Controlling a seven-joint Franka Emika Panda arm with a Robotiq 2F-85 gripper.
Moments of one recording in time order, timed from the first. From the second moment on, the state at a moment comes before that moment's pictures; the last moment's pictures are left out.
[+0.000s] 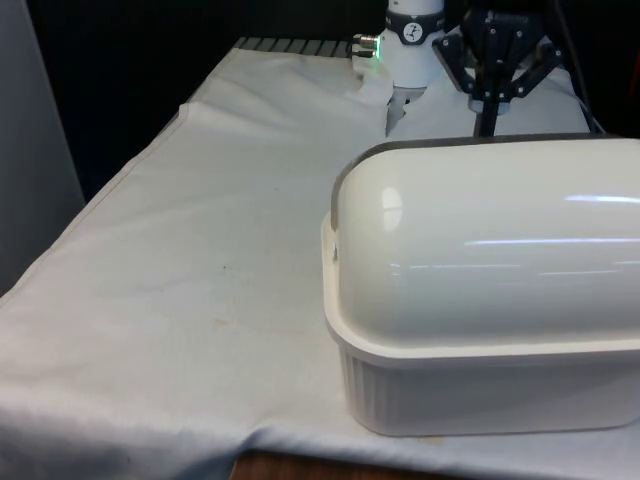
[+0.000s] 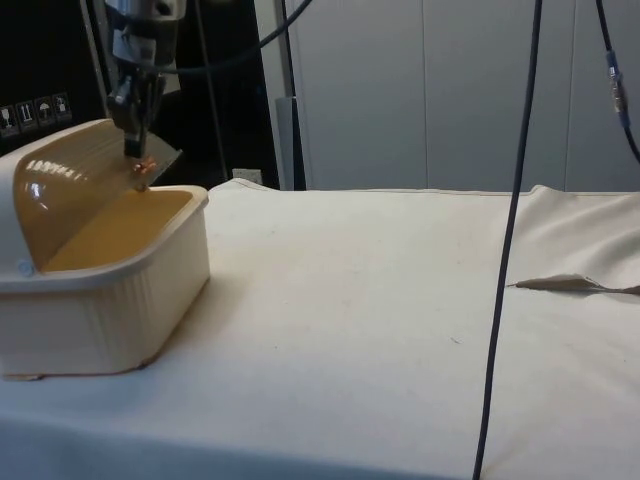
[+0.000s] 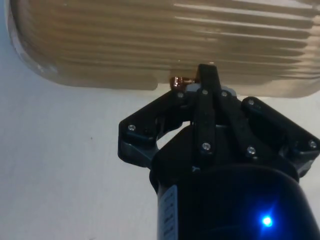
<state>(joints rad) 0.25 0.34 -0.11 -1.84 -0.15 2.54 0.05</state>
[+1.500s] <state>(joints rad) 0.25 0.33 -0.09 -1.86 -0.19 2.27 0.00</state>
